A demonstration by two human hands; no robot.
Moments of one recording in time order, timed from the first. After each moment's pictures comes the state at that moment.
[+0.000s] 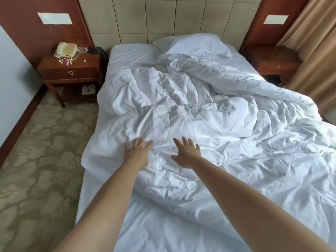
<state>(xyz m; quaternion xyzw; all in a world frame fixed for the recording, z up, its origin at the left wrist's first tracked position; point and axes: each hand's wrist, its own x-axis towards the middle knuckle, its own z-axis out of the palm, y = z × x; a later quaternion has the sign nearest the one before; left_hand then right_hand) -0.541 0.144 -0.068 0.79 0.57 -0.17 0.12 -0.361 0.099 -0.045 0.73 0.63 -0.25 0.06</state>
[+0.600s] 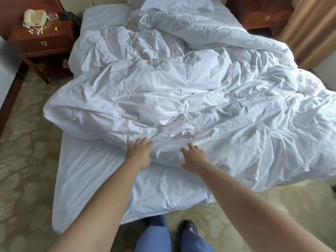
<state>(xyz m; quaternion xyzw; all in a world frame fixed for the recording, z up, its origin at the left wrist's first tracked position) -0.419 -0.073 -0.117 0.80 0.53 -0.23 0.15 -0.226 -0.143 -0.127 0.71 0.64 -0.25 0.15</state>
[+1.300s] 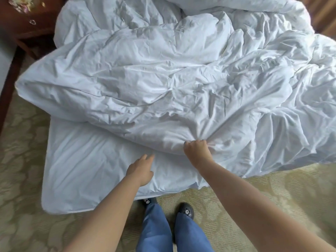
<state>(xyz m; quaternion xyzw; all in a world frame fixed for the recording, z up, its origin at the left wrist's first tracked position) -0.378 -0.186 -0.198 0.76 0.54 -0.25 0.28 -0.173 -0.199 -0.188 0.67 0.69 -0.10 0.24</state>
